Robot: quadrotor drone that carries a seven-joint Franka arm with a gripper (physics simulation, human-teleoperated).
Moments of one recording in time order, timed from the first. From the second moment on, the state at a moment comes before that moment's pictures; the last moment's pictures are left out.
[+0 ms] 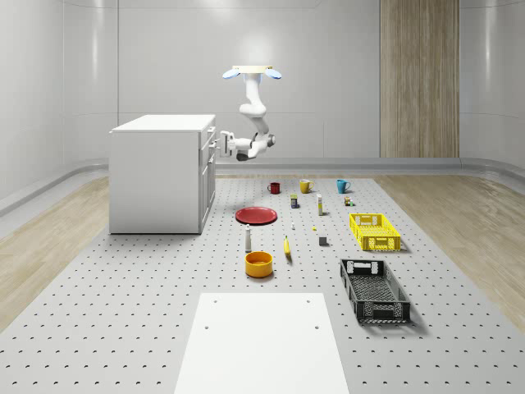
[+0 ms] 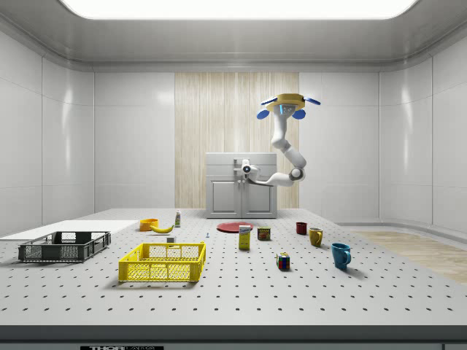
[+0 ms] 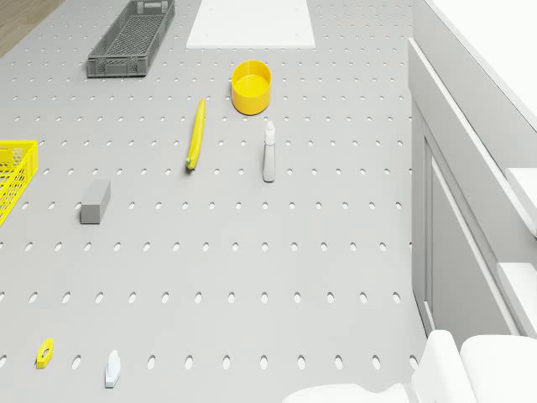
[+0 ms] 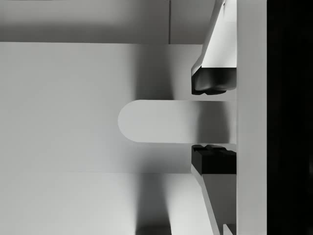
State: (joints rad) arm 0.57 -0.77 -0.17 -2.61 1.57 2.03 0.46
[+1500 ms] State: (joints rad) arm 0.52 -0.82 -0.23 -2.64 1.50 1.96 0.51
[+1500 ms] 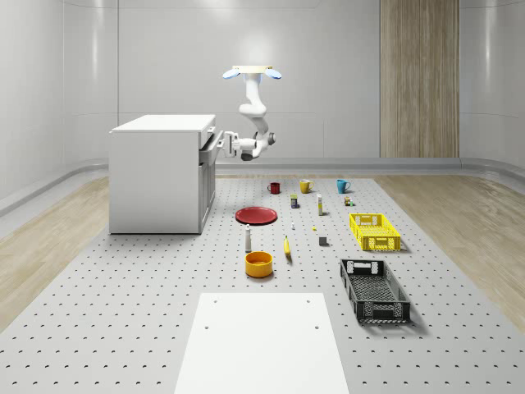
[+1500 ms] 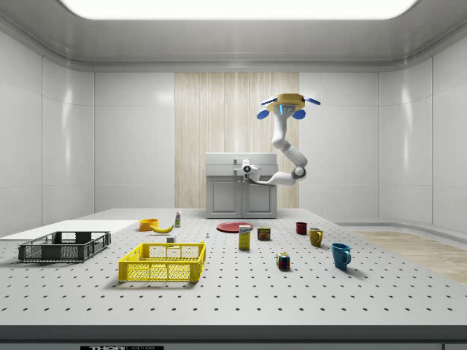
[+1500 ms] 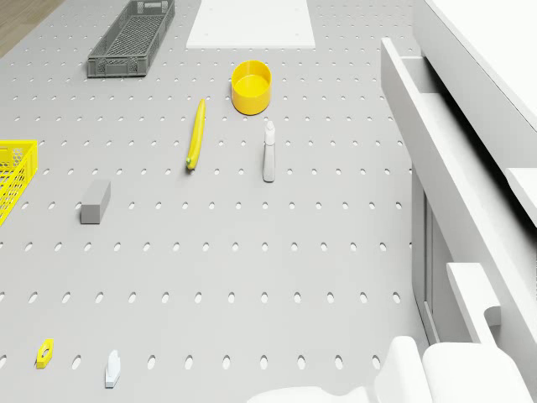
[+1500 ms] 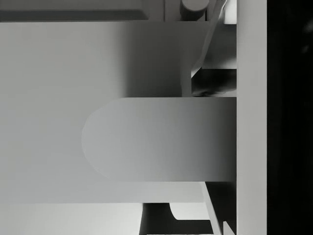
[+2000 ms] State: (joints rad) arm 0.48 -0.85 -0.30 -2.65 1.42 1.90 0.53
